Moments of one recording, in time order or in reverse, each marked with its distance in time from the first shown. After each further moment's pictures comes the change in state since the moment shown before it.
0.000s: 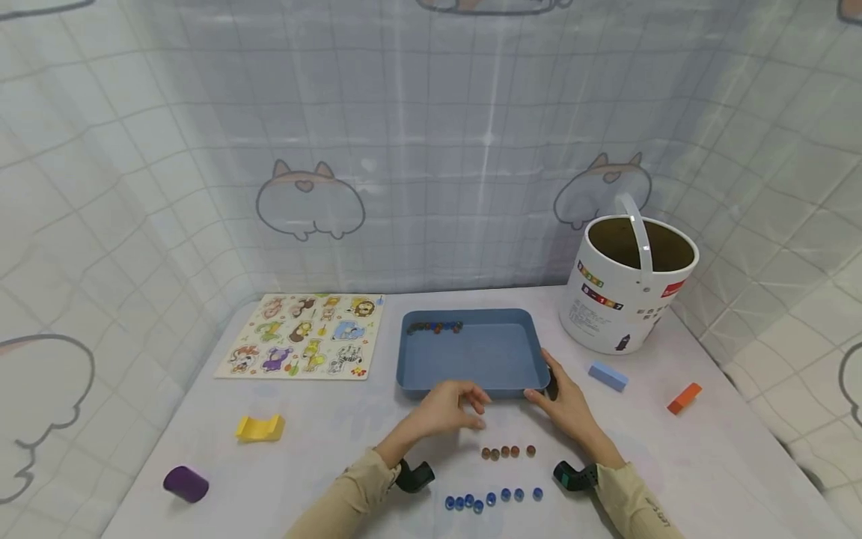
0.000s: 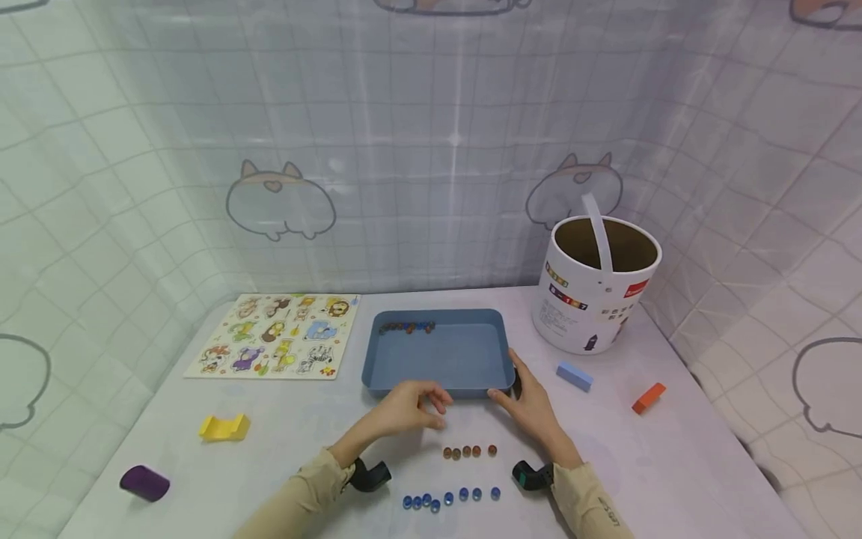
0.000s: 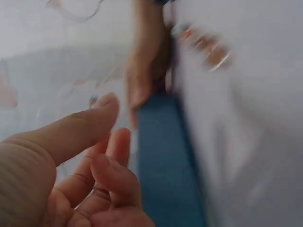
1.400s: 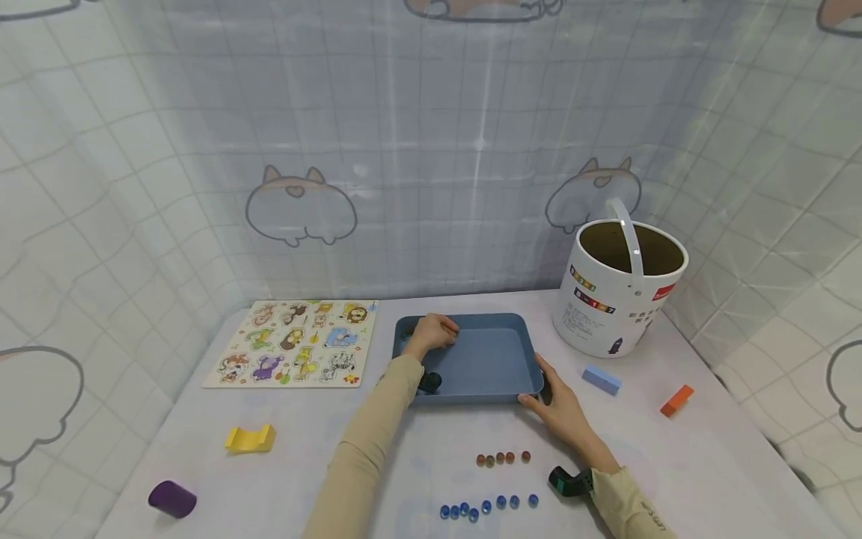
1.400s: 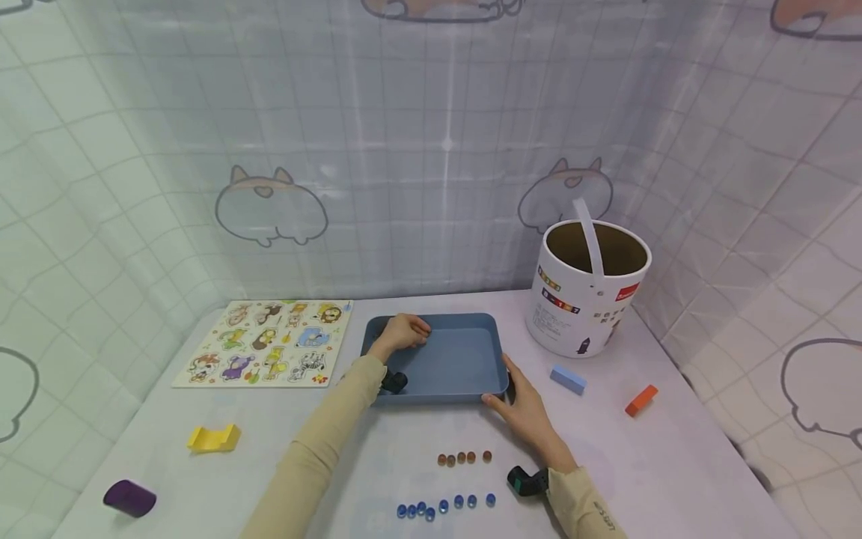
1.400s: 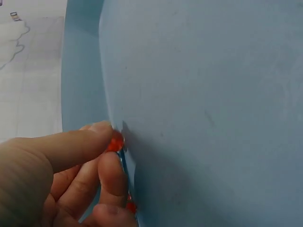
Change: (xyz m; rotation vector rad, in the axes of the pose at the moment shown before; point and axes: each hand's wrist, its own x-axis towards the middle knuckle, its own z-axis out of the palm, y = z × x) left_hand 0.124 -0.048 -0.063 0.041 0.258 -0.316; right_hand 0.001 0.002 0.002 0.007 -0.002 0.018
